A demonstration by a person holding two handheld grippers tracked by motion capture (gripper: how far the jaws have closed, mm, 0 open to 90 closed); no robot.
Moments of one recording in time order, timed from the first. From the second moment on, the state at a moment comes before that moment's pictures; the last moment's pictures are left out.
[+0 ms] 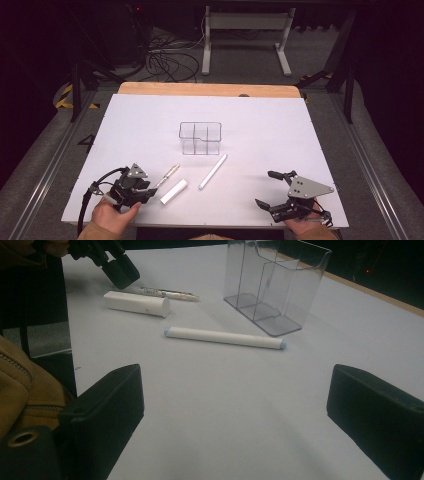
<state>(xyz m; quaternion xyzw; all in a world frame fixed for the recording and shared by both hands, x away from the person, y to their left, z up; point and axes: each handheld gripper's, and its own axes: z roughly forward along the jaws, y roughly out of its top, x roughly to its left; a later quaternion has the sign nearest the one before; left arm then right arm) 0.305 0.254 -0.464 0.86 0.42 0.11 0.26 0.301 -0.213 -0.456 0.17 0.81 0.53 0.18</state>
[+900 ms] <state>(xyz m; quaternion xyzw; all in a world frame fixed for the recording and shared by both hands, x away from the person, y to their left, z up) 0.297 0.252 -0.471 0.86 0.43 0.13 0.25 0.300 -0.213 -0.455 0.17 0.81 0.53 0.18</state>
